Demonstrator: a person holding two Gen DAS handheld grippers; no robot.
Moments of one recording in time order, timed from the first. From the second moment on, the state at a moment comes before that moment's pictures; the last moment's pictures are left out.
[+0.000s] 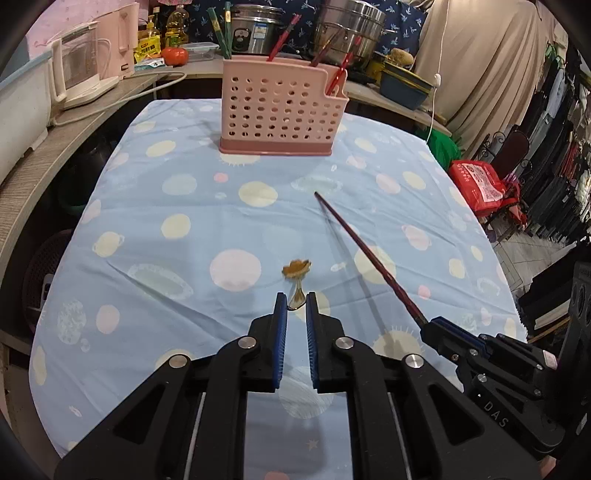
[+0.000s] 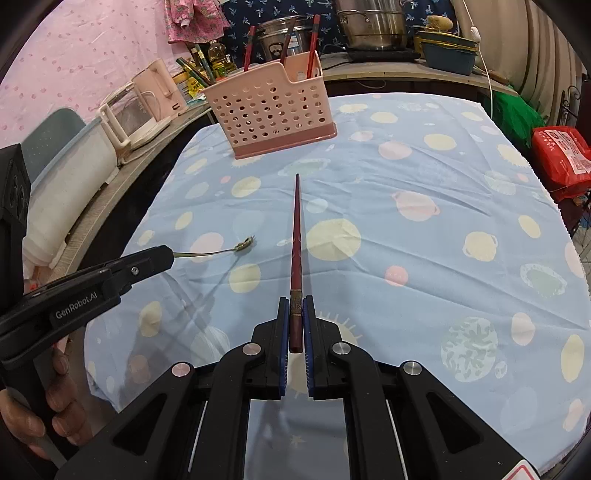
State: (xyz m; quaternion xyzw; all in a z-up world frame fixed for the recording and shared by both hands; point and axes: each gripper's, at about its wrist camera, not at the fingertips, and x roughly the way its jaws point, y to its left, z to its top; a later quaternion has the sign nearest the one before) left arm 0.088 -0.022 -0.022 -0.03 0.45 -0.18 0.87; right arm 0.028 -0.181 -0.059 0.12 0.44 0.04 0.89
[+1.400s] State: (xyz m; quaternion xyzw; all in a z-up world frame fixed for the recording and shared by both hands) left arm 0.199 -0.012 0.149 -0.03 0.30 -0.20 0.93; right arm 0.146 -0.212 0.137 0.12 0.25 0.06 0.96
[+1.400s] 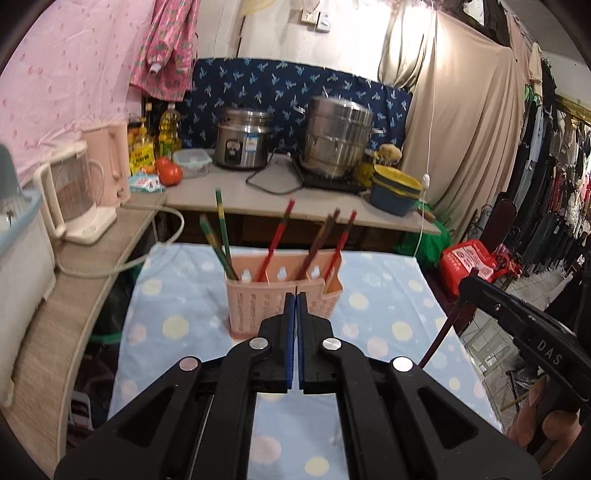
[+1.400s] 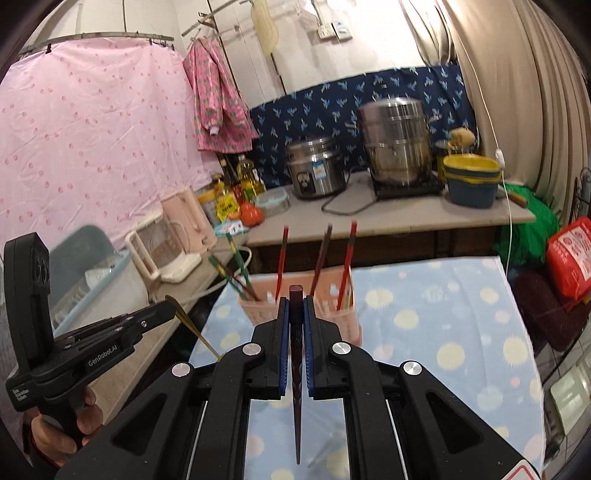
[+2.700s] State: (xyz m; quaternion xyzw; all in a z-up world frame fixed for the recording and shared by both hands) left arm 0.332 -0.008 0.111 -0.07 0.32 -0.16 0.93; right arm 0.294 -0.211 0.116 0.15 0.25 0.03 0.96
